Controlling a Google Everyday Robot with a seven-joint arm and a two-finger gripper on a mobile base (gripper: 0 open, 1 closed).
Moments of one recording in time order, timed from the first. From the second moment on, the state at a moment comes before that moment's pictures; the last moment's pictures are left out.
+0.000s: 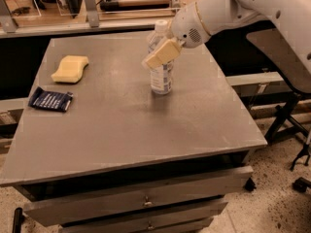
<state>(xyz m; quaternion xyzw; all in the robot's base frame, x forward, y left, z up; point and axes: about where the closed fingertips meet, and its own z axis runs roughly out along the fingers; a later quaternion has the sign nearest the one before) 0.618 -0.006 0.942 -0.61 0.65 0.25 0.38</state>
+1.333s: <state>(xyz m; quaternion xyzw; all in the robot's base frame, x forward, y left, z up) 0.559 0.101 0.924 -0.80 0.59 0.00 0.09</state>
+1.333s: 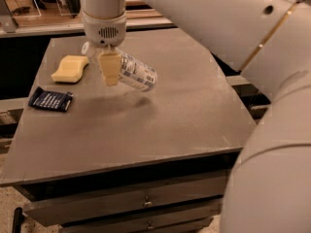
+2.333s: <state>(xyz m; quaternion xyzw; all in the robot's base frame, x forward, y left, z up) 0.586 0.087 0.866 -0.79 0.61 0.01 0.03</state>
